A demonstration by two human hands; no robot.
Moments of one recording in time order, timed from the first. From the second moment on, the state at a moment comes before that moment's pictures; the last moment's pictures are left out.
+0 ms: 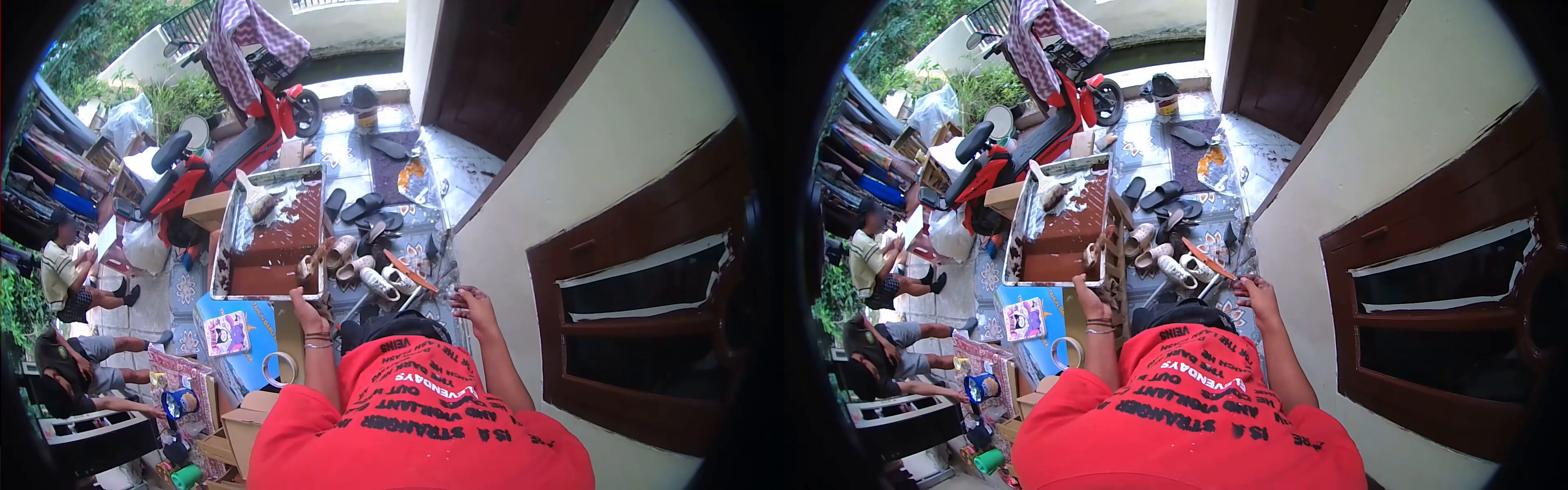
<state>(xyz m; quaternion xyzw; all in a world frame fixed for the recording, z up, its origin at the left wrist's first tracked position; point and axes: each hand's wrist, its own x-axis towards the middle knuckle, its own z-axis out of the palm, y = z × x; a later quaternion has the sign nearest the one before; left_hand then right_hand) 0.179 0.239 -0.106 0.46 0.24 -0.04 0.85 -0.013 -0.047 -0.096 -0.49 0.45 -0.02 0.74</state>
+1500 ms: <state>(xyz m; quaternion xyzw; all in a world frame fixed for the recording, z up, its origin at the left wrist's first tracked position) 0.130 0.015 0.057 0.49 -0.23 -0.39 0.74 -0.029 -0.059 0.012 -0.47 0.25 -0.05 0.85</state>
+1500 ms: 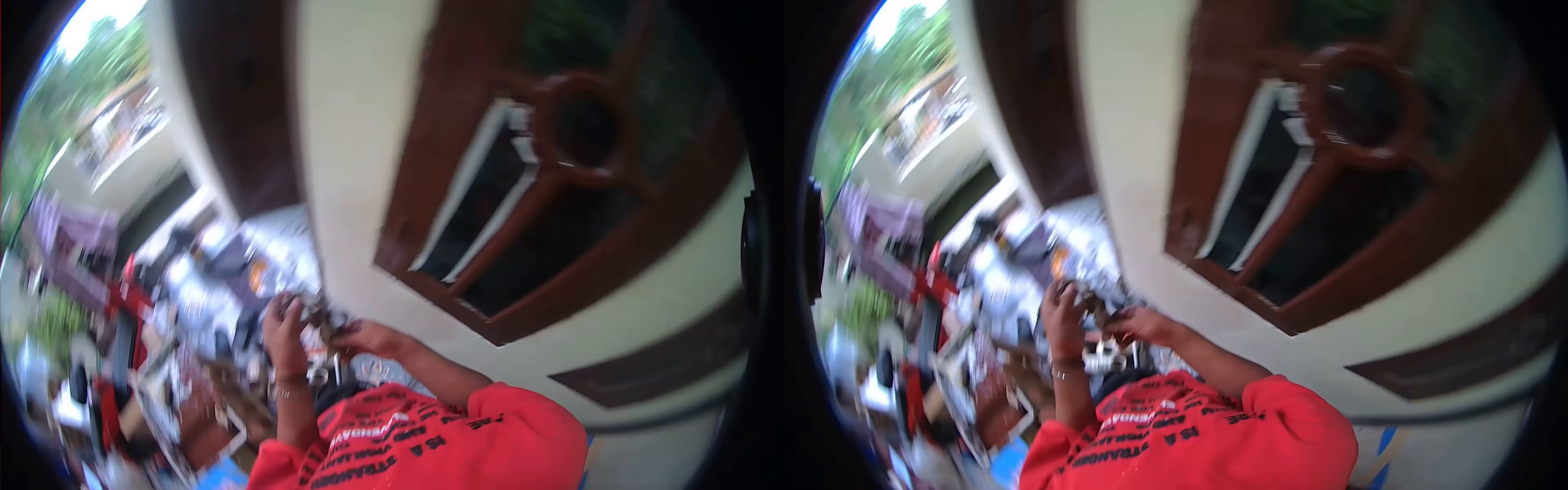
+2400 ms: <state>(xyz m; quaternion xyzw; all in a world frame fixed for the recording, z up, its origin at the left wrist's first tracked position) -0.024 -0.010 0.208 0.33 -0.71 -0.27 0.56 -0.196 0.013 0.143 -0.54 0.39 -0.66 0.34</state>
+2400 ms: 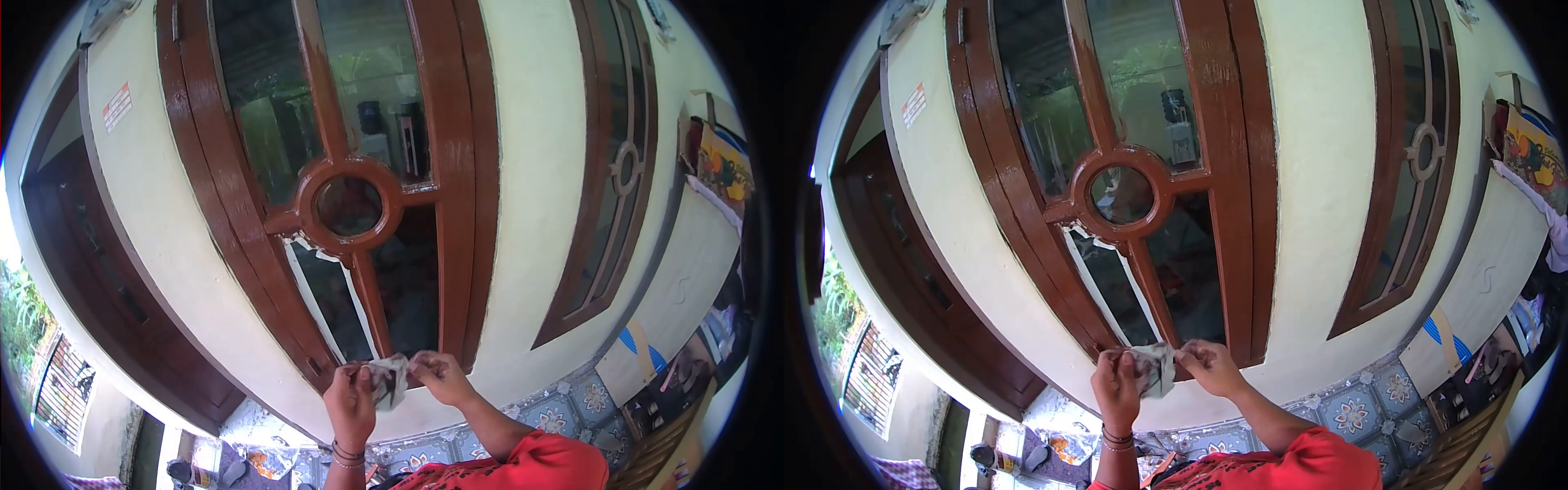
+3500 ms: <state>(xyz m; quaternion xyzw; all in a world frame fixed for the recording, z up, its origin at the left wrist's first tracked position) -0.068 -0.076 0.310 0.16 -0.70 -0.34 0.61 -0.164 -0.009 0.277 -0.44 0.13 -0.75 0.48</state>
